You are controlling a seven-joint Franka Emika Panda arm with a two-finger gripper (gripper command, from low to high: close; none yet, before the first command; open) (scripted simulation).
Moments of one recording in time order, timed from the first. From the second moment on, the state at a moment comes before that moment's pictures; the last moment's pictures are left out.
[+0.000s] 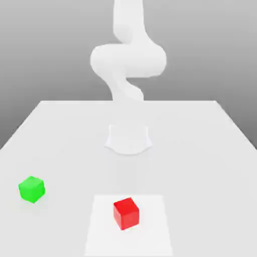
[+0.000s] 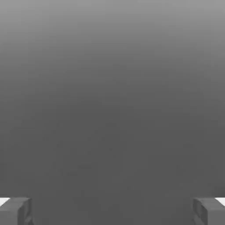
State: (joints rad) arm -0.04 -0.72 0.03 -2.34 0.00 2.35 0.90
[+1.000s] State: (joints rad) arm -0.17 0.26 0.12 -2.70 -0.16 2.95 2.01
